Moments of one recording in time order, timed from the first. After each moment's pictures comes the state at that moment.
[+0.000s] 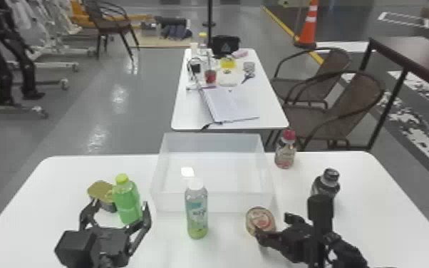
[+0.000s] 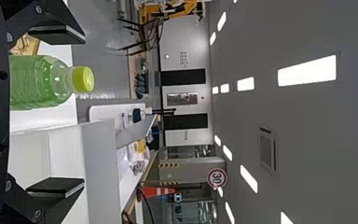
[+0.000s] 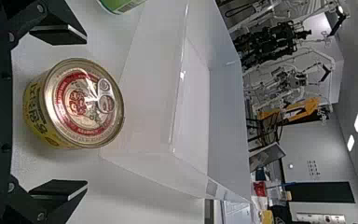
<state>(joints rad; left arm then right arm) 0.30 0.00 0.00 -1.72 -0.08 -0.26 0.00 -0.04 -0.09 0.08 -1.40 -0.08 0.28 0.50</state>
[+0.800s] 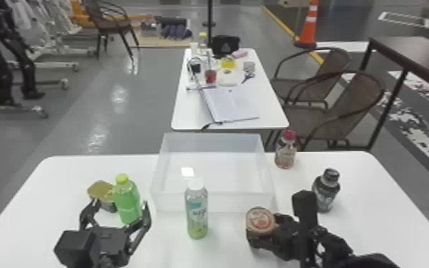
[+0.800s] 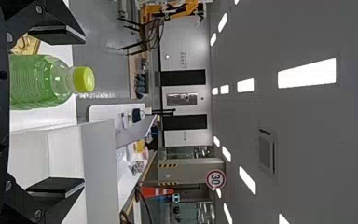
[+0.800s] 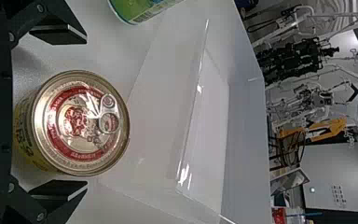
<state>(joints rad) 0.29 0.00 0.00 -1.71 -0.06 -0.27 0.00 -0.12 -0.12 0.16 -1.32 -0.07 0.32 0.52</state>
